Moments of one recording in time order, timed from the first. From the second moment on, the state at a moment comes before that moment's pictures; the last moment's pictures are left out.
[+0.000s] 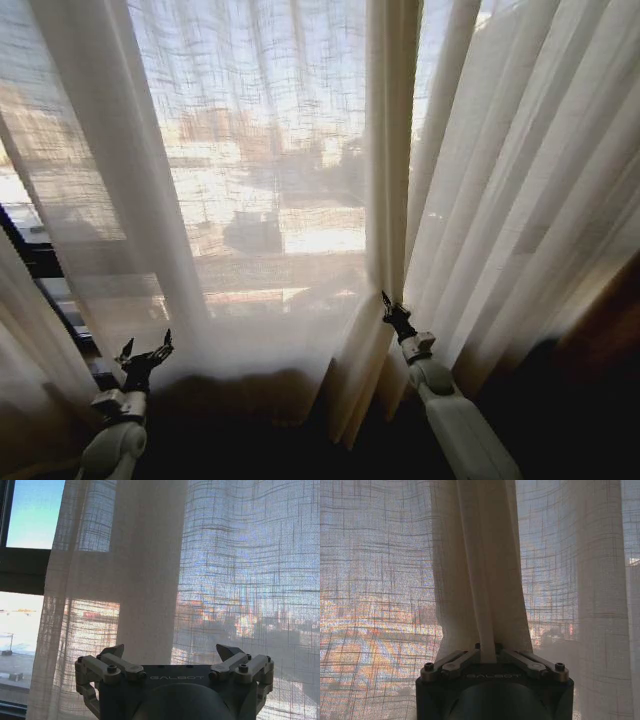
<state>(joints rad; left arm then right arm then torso) 1.33 -1.19 -0.81 -1.67 -0.50 -0.19 -0.02 -0.93 1.19 0.43 1.42 0.34 0.25 -0.10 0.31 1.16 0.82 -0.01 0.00</state>
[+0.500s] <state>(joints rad) 1.33 -1.19 -0.81 -1.67 -0.50 -0.19 -0.02 -0.95 1.19 0.43 1.45 0.34 0.25 -0.11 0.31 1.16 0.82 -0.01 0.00</state>
